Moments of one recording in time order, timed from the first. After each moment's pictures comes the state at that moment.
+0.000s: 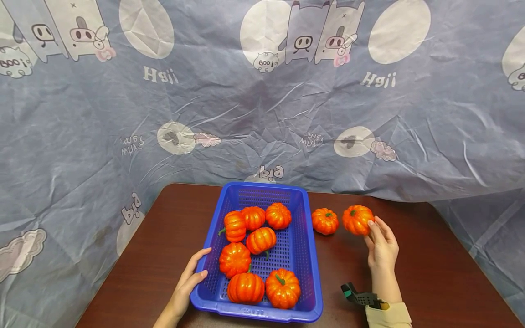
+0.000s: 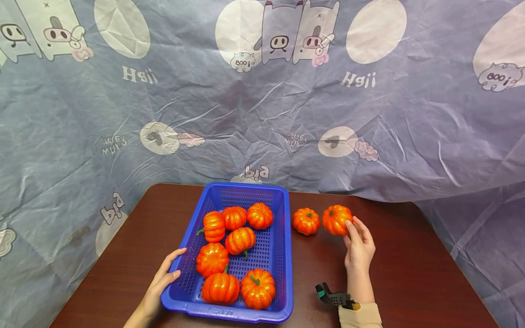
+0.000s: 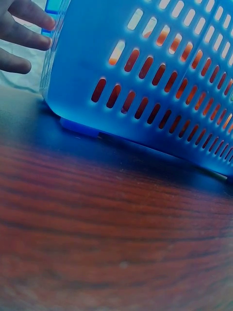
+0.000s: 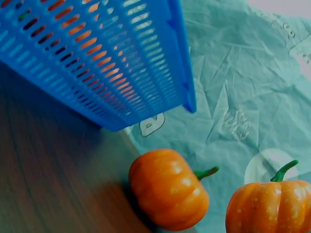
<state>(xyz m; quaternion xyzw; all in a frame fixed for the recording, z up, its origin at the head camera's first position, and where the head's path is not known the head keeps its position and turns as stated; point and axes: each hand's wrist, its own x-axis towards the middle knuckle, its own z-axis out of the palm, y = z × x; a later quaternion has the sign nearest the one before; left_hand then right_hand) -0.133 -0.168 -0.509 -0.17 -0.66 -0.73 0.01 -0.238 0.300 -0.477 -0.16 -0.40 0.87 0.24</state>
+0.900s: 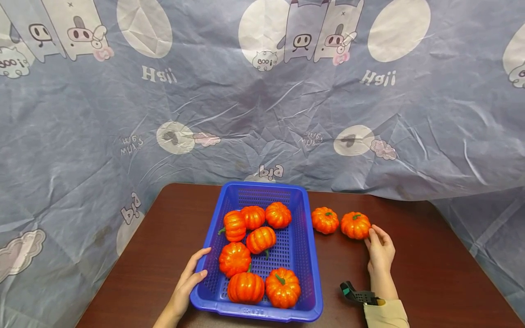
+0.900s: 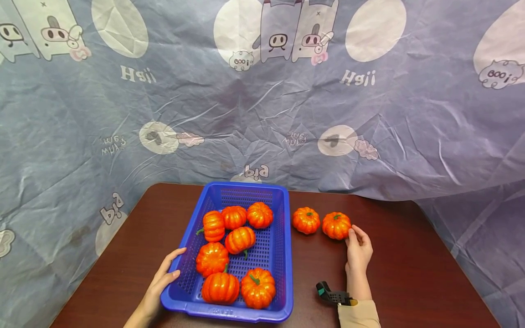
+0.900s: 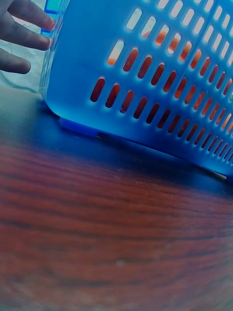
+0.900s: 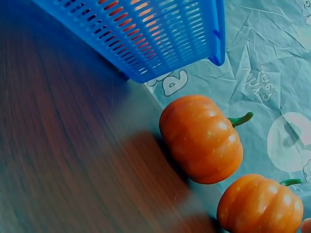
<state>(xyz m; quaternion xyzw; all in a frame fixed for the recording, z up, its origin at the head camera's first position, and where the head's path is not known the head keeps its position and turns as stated) -0.133 -0.168 -0.508 -0.17 -0.67 -0.72 0.01 -0.243 0.307 -0.509 -0.22 -0.55 0.78 0.23</state>
